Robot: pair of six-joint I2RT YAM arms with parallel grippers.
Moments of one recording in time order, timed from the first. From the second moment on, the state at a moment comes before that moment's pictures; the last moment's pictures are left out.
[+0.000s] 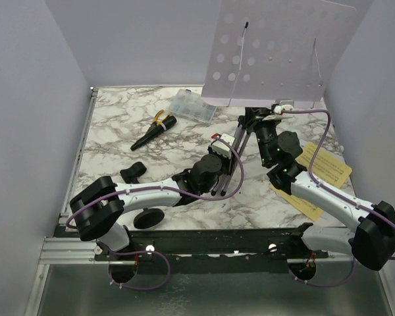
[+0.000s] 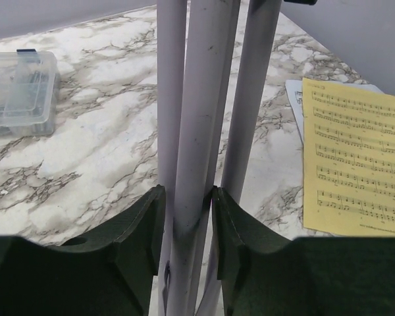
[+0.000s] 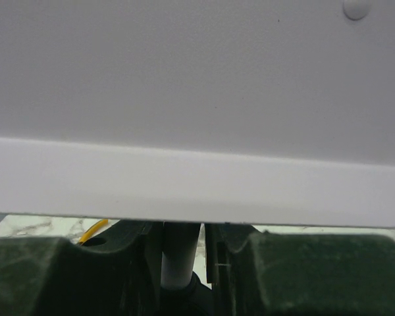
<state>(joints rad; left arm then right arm) -1.08 1.54 0.88 0.51 -0.50 -0.19 0.65 1.18 0.78 0.74 0.49 0.01</state>
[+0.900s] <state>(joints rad) -1.02 1.52 0.82 0.62 -0.32 -0.15 0.66 1.16 0.86 0.67 0.07 -0.19</state>
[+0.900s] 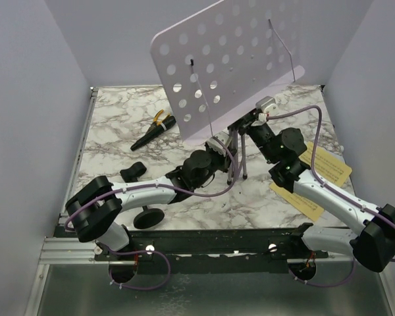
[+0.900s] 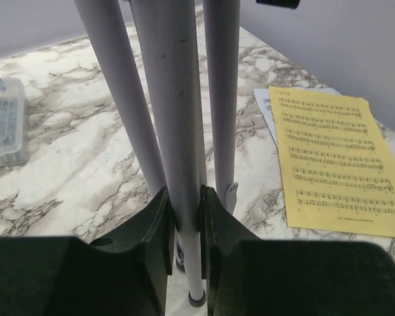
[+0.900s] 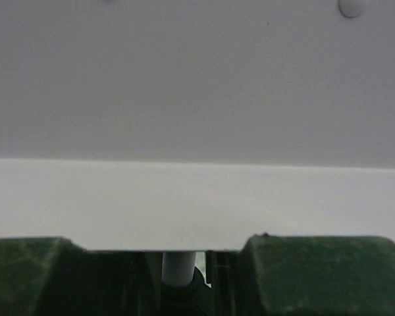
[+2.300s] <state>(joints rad) -0.95 1.54 1.00 0.27 -0.11 -0.19 0.67 1.10 0.74 0.85 0.19 -0.29</state>
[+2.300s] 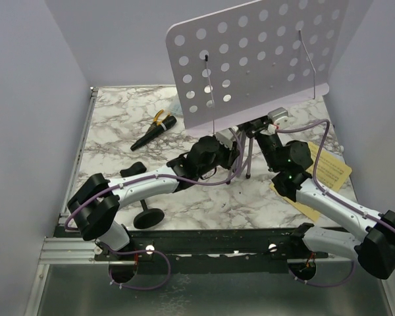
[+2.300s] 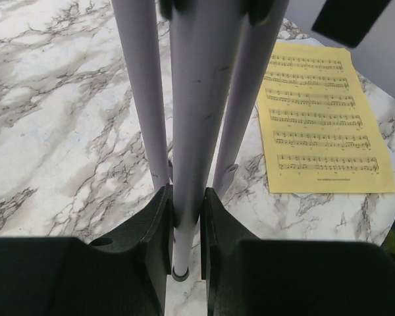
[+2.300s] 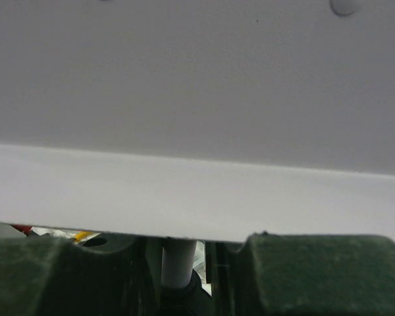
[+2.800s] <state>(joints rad) -1.03 1.59 1.07 0.22 -0.37 -0.33 0.67 1.05 0.66 0.93 0.24 -0.29</state>
